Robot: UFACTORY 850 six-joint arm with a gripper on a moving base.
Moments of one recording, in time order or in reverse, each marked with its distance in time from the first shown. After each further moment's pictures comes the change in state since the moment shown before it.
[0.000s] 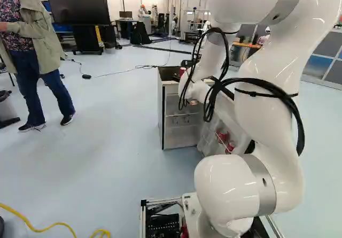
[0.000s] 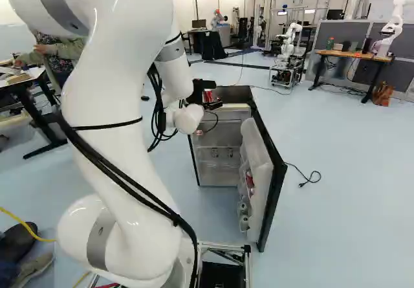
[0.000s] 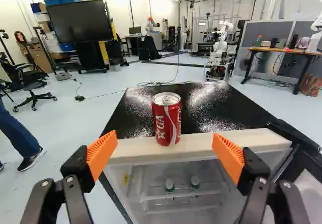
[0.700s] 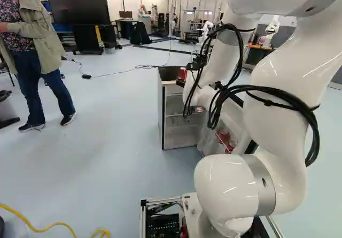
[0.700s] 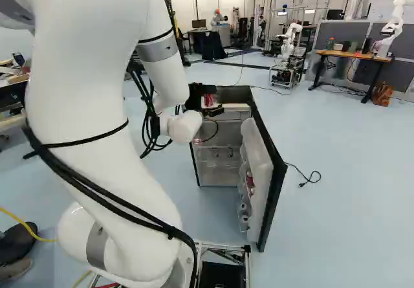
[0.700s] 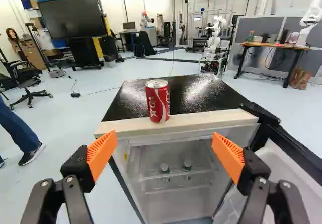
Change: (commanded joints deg) arm -2.4 9.0 10.5 0.0 0.0 0.0
